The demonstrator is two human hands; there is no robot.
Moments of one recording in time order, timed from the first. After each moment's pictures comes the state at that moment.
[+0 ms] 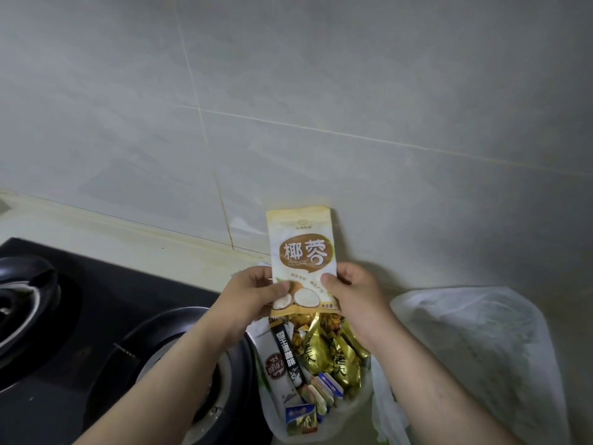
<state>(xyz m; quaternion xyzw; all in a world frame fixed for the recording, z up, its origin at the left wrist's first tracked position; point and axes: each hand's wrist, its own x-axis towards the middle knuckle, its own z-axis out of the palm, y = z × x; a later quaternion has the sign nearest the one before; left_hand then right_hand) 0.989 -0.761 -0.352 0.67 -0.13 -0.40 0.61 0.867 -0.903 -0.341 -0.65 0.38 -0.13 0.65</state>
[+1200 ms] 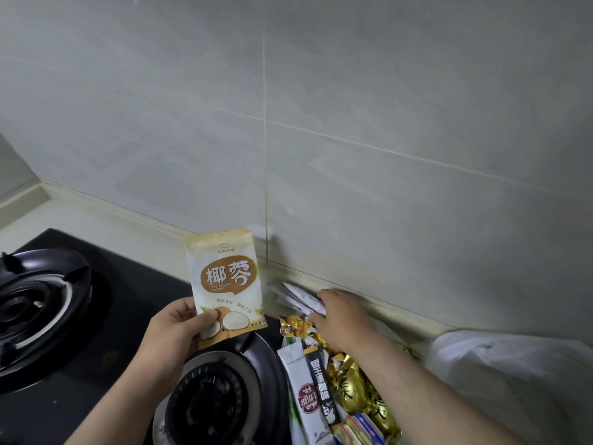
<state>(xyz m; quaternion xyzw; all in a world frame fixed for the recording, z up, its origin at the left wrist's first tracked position) 1.049 -0.640 -0.379 0.66 0.05 -0.28 0.70 0.950 -0.898 -0.417 -0.96 0.20 0.06 0.20</state>
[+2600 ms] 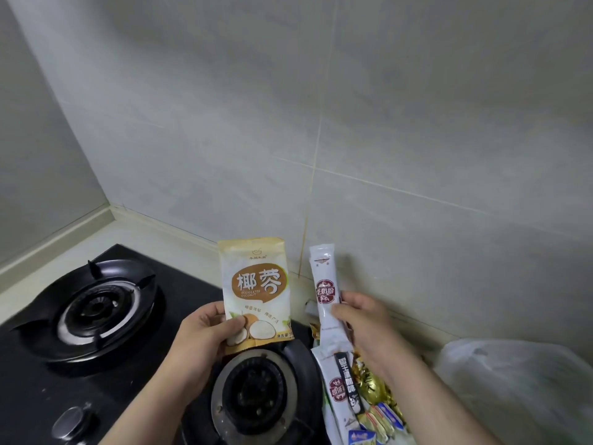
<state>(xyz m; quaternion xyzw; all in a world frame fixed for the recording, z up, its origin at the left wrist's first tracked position) 1.016 -0.580 -0.313 0.62 -0.01 -0.29 0.73 0.911 -0.804 -0.295 -0.64 0.33 -0.08 0.69</state>
